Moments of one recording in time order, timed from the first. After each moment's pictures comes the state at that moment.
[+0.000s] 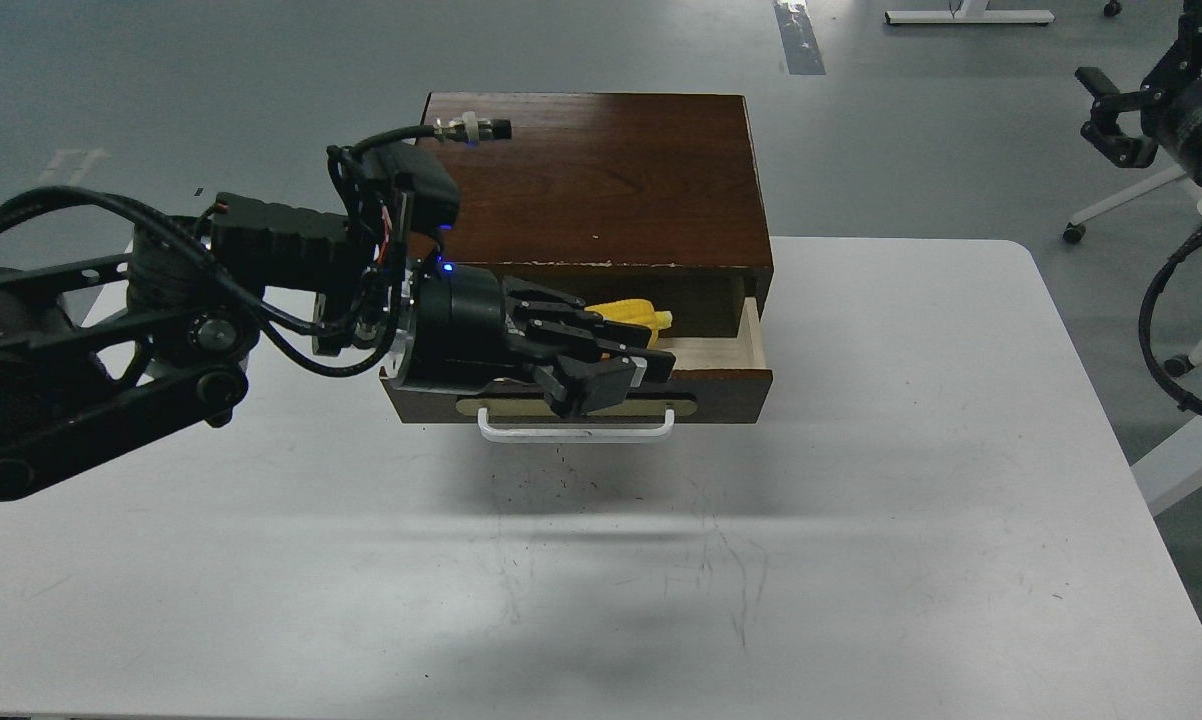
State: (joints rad) left arm -1.09 0.64 -0.35 -1.69 1.56 -0.49 -0.26; right arm 1.01 -0.65 0.43 0.54 0.13 0.43 0.24
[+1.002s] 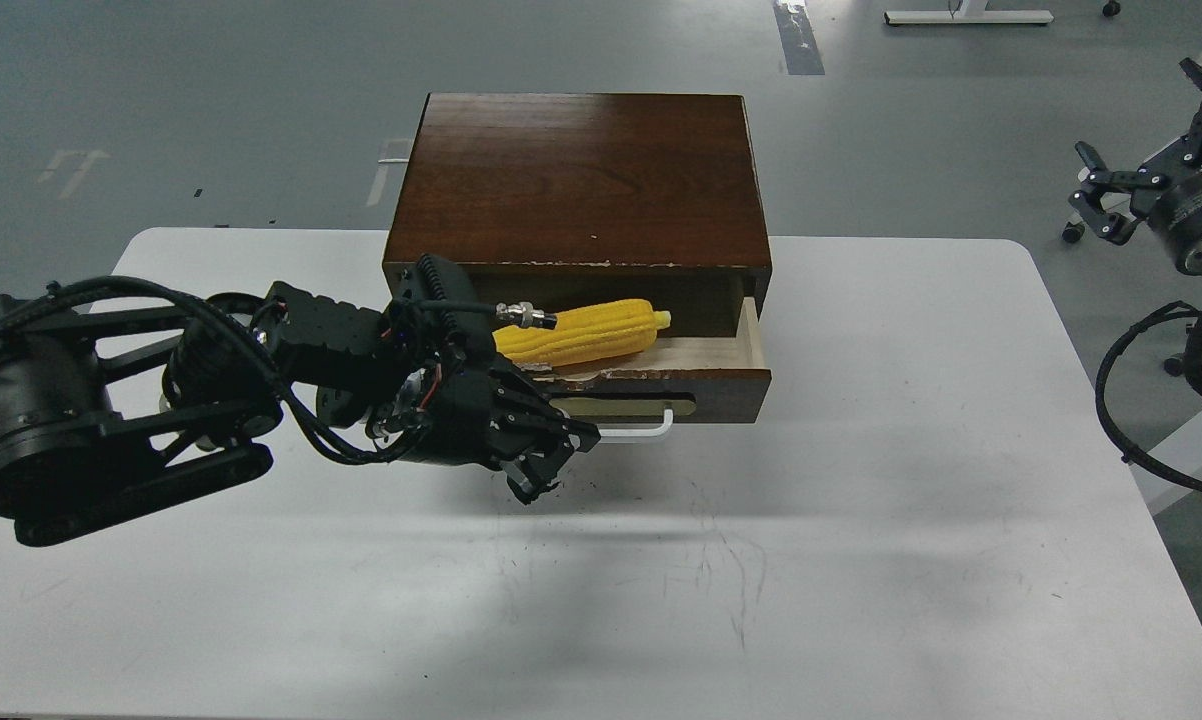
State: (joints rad) left arm -1.08 0.63 -0.20 -1.66 1.90 -0.49 -0.25; right arm 0.86 -0.60 0.55 0.49 0.28 0.49 0.24
